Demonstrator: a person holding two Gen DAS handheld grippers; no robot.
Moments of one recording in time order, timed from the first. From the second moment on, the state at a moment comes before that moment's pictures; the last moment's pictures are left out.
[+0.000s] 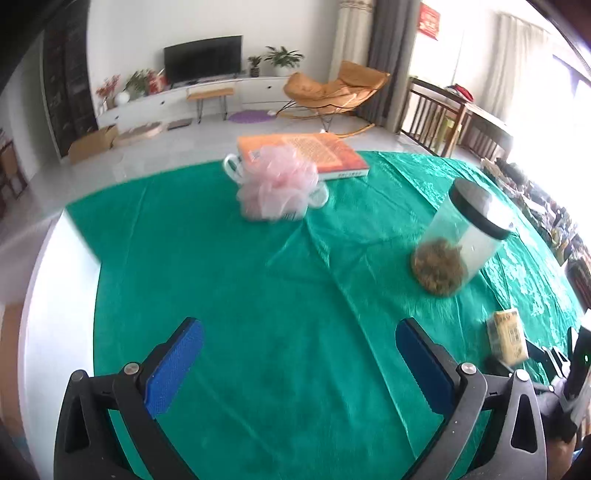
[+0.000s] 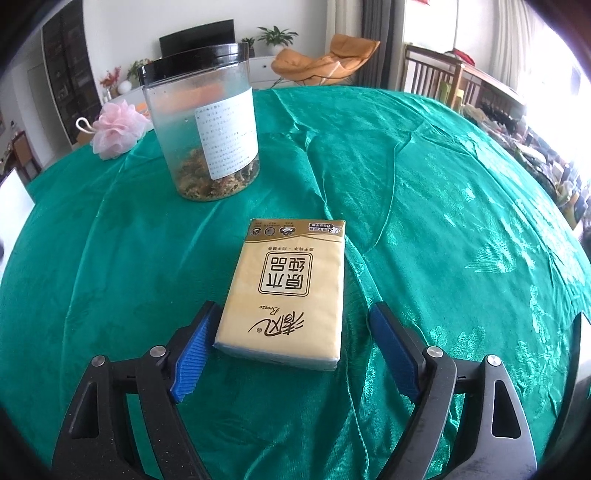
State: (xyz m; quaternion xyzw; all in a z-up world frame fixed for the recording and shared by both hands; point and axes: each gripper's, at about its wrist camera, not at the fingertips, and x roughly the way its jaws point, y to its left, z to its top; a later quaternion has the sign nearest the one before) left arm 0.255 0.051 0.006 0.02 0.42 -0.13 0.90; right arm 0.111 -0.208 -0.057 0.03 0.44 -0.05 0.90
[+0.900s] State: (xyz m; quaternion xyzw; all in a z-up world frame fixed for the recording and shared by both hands) left arm 0.317 0.056 0.014 0.00 0.43 -0.19 0.89; right arm 0.100 -0.230 -0.040 0.07 0.45 -0.02 0.89
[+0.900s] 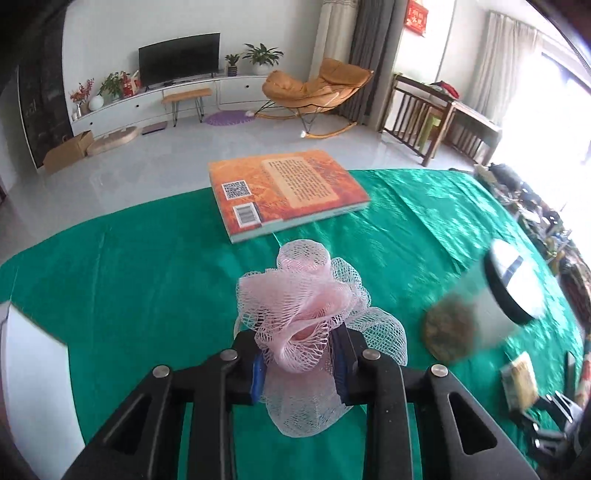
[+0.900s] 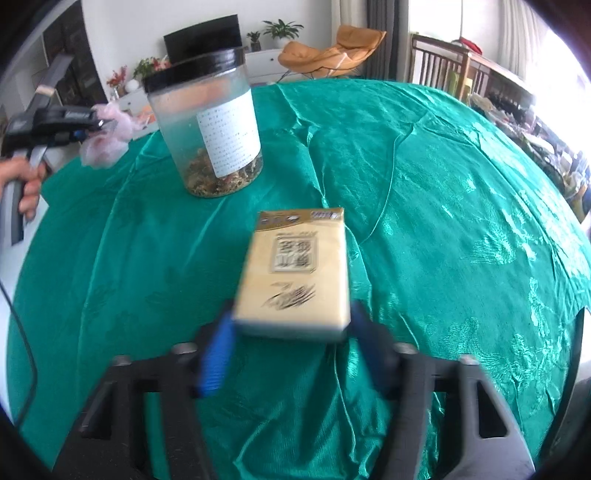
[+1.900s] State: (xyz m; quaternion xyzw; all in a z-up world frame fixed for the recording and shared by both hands) left arm -0.052 0.393 0.051 -0.07 0.37 0.19 0.91; right arm -0.004 0.167 0.068 0.02 0.47 0.41 0.78
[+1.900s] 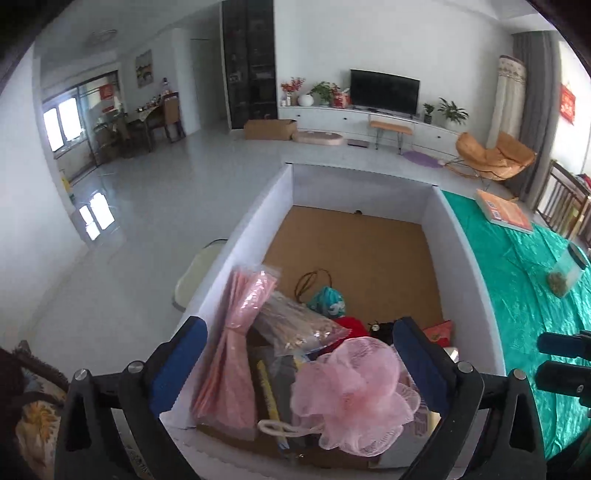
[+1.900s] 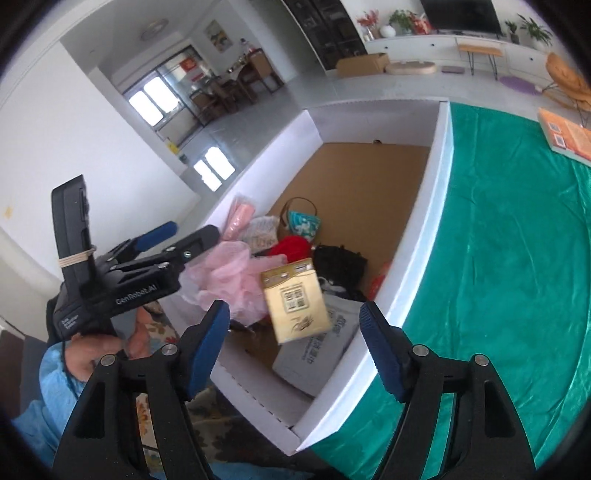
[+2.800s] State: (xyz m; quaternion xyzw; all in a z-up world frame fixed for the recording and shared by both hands) left arm -0.062 0.364 0.043 -0.05 0.39 0.29 0.87; right arm -0.023 0.182 0.078 -0.14 0.42 0.36 0.82
